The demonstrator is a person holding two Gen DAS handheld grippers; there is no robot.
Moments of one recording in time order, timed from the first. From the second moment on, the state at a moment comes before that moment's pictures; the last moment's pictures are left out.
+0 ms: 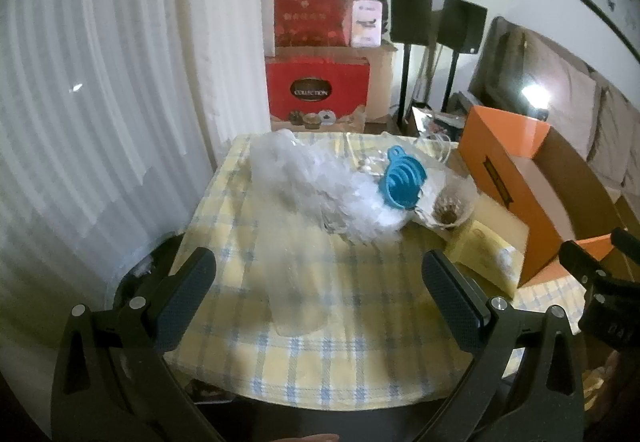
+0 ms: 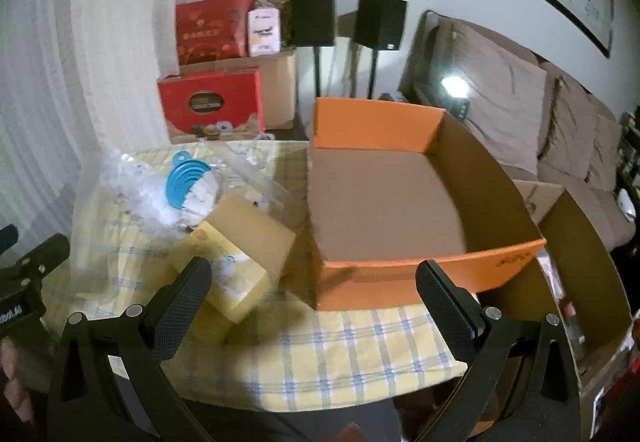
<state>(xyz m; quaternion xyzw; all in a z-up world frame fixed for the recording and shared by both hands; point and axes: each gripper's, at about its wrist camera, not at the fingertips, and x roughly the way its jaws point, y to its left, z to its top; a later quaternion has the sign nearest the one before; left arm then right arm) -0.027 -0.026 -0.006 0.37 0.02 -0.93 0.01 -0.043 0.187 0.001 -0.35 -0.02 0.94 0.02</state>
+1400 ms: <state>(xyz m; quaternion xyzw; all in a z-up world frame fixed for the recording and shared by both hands) -0.126 -0.081 -0.091 0.48 0.11 -0.87 -0.02 -0.141 0.157 0.013 -0.36 -0.03 0.93 -0.10</state>
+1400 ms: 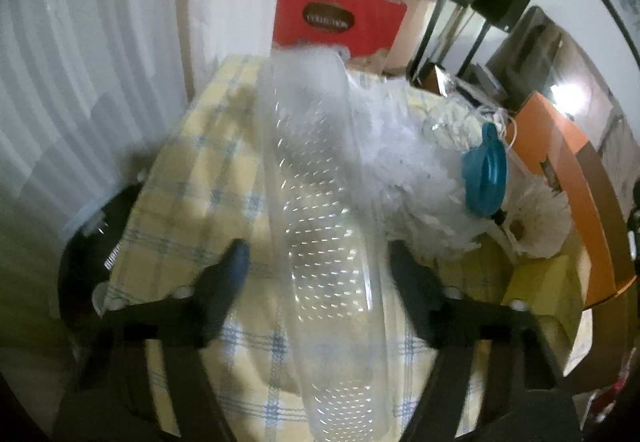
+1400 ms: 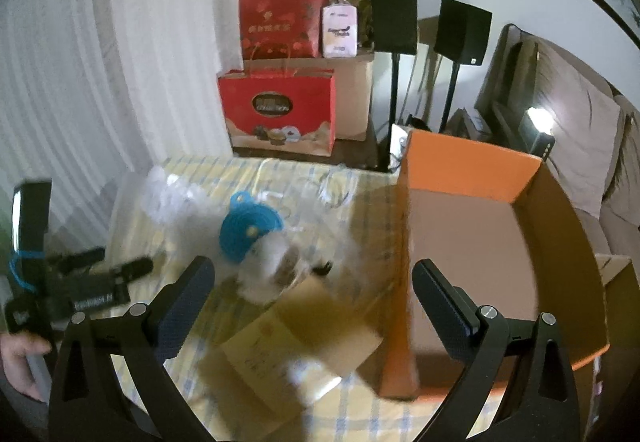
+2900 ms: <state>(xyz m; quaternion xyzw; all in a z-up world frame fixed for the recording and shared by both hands) -0.070 -0.086 -0.052 0.44 0.12 -0.89 -0.03 -0.124 0.161 -0.066 -0.49 0.15 0.86 -0.05</state>
